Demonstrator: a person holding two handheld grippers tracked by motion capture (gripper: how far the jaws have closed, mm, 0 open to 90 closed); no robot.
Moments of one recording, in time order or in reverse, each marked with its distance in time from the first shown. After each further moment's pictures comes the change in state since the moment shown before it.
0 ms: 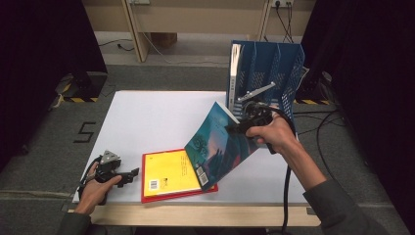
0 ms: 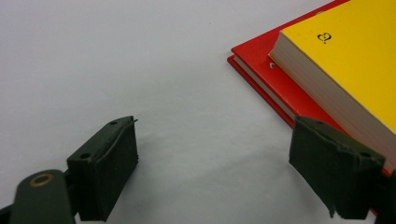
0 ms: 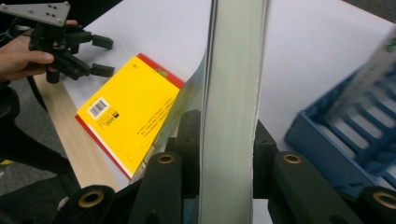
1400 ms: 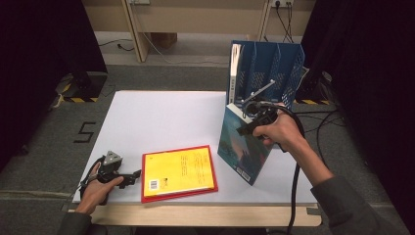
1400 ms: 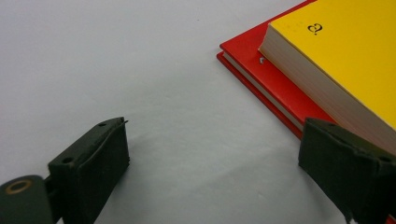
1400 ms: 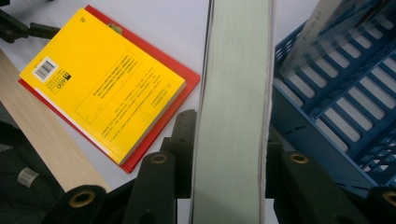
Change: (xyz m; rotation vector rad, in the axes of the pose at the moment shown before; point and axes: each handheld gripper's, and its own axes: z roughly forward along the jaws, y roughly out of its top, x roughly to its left) left arm -0.004 -0.001 0.004 0.010 -0.002 0.048; right arm -0.005 0.000 -0.007 0.194 -0.138 -0.008
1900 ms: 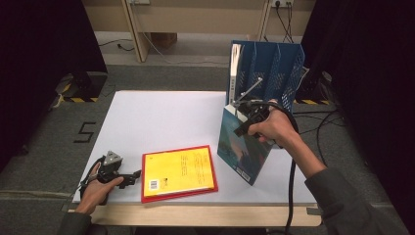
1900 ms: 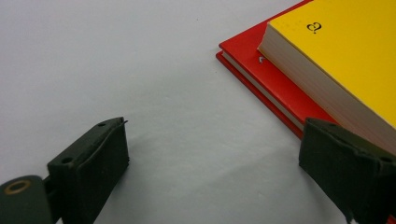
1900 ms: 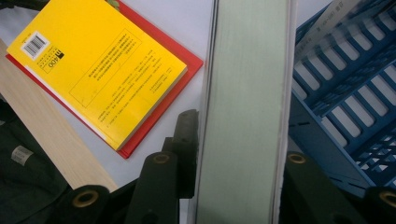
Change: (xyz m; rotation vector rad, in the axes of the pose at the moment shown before) left arm 0.000 0.000 0.000 -0.001 -0.001 0.004; right arm 0.006 0.015 0.008 0.109 -0.017 -0.044
